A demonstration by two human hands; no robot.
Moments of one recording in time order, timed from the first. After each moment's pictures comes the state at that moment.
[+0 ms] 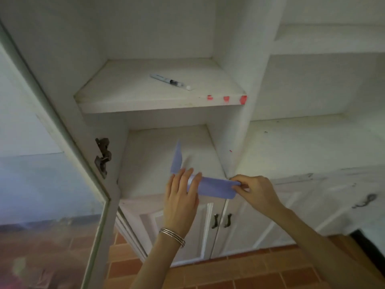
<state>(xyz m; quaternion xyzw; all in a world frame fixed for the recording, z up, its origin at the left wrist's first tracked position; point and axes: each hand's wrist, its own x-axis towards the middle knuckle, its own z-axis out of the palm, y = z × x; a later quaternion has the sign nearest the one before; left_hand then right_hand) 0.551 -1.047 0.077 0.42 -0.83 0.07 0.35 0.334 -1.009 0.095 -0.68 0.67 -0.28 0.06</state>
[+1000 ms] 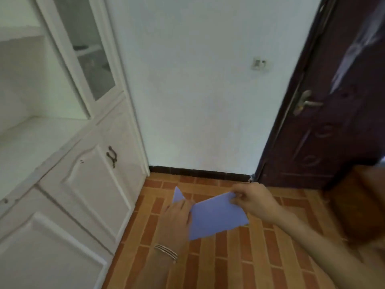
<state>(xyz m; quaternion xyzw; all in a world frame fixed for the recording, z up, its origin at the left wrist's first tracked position) 0.217 -0.585 0.031 -0.18 -0.94 -0.20 0.19 0.194 -0.345 0.097 -0.16 0.96 -0.21 0.00</state>
